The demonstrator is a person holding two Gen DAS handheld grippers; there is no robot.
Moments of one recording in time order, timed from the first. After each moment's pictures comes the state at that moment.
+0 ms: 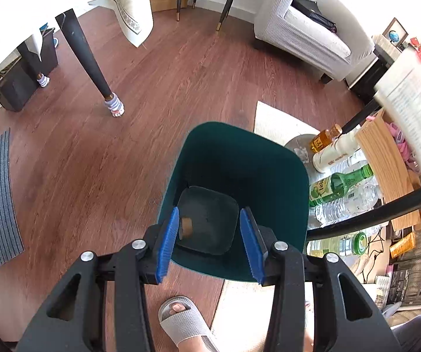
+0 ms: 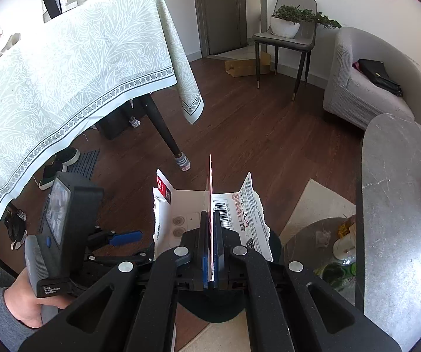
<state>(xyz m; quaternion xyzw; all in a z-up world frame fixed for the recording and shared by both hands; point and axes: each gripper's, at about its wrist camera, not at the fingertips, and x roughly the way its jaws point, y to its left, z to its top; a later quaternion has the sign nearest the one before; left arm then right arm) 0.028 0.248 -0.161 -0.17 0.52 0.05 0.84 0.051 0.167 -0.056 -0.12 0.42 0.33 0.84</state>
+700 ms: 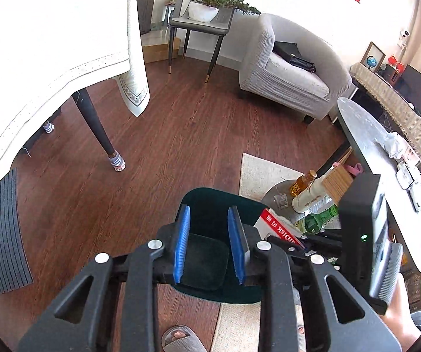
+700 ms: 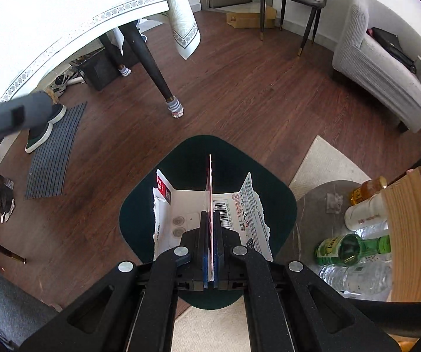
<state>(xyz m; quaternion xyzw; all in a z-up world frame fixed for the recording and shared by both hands) 0.018 0.251 -0.062 -0.15 0.42 0.05 0.89 0.061 0.186 -0.150 -0.17 0.51 0.31 0.78</state>
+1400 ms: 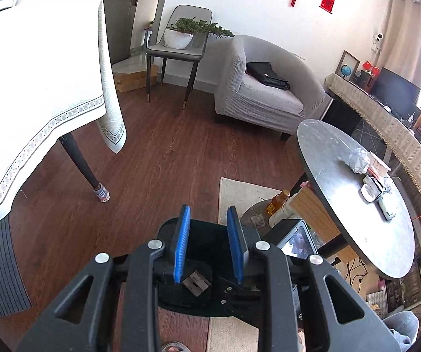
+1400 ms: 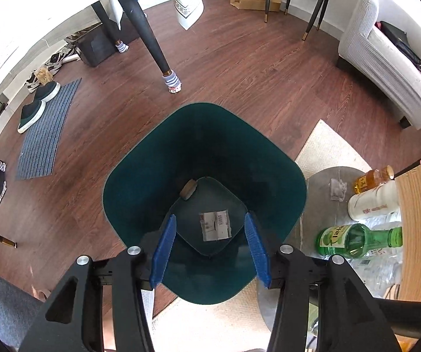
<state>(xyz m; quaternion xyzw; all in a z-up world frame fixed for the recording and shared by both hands) 0.011 0.229 -0.008 -0.13 0.36 0.00 0.92 0.056 0.187 -0.171 -0.20 0.53 0.31 0.77</state>
